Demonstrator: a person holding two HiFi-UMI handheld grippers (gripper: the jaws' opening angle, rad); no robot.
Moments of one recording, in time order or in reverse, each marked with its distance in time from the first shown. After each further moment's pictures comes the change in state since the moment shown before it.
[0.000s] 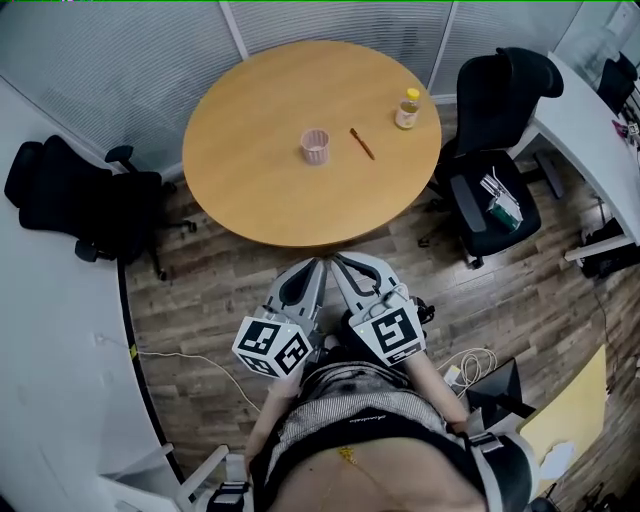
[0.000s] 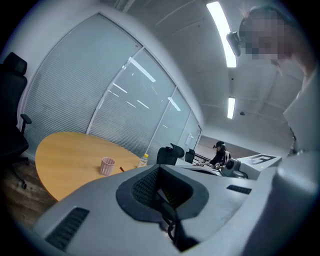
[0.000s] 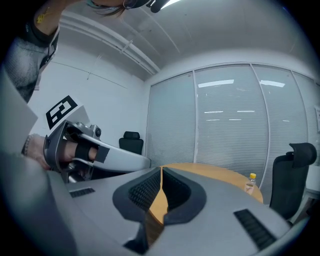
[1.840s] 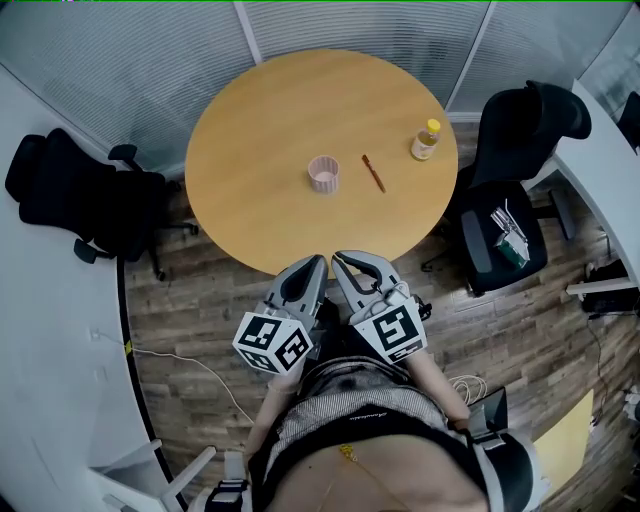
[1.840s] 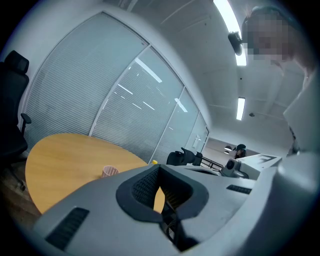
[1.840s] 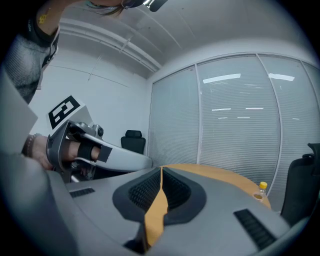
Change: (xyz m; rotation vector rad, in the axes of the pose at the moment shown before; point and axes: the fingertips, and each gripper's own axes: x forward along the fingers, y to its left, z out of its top) left arm 0.091 0.058 0.037 -0.025 -0.027 0.061; right arm 0.080 -0.080 0.007 -0.023 0.012 0.089
